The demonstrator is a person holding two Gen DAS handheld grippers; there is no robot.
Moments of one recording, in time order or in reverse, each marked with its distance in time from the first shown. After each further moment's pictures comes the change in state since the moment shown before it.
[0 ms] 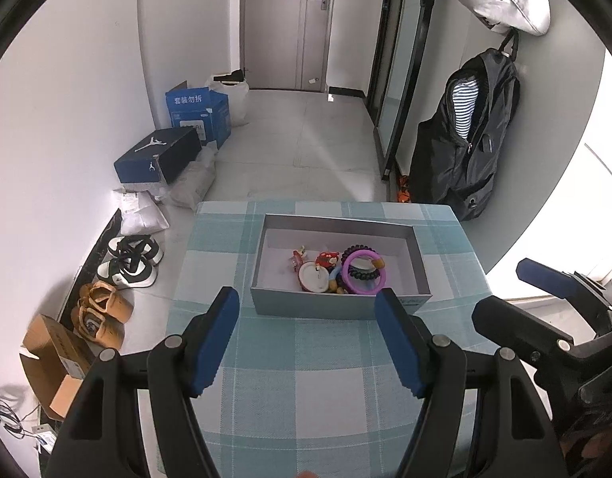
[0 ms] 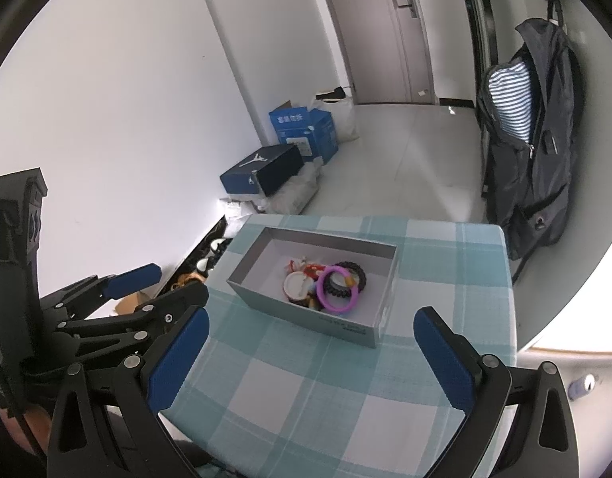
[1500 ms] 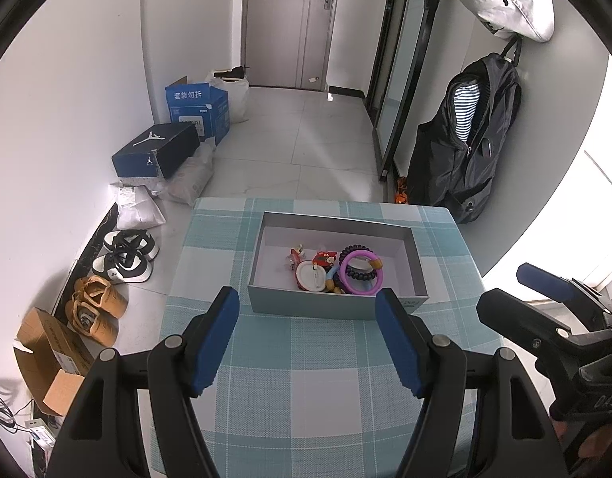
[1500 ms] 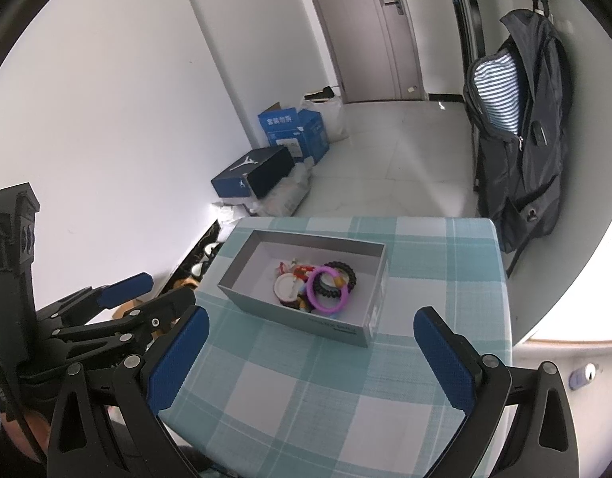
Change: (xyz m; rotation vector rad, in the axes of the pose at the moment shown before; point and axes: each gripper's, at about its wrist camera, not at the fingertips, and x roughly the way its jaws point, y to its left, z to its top) left arm 0.000 0.000 0.001 -0.022 0.005 -0.016; right arm 0.000 -0.009 0.001 0.038 0.001 -0.017
